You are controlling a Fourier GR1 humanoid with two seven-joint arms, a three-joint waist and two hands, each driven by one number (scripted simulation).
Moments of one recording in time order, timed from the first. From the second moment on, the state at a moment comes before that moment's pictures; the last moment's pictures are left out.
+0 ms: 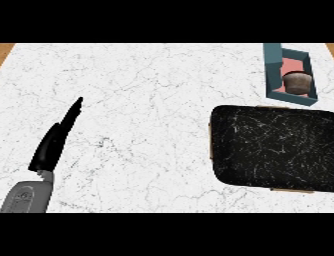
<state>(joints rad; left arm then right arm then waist) -0.16 0.19 0.05 -1.33 -0.30 -0.06 -0.05 -0.77 -0.56 -0.95 -0.52 0.40 -0.33 -0.42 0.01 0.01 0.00</state>
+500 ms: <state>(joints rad) -0.14 0.20 0.05 -1.37 -0.29 -0.09 -0.03 -0.66 -0.70 -0.97 -0.37 0.29 -0.26 -0.59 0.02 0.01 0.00</state>
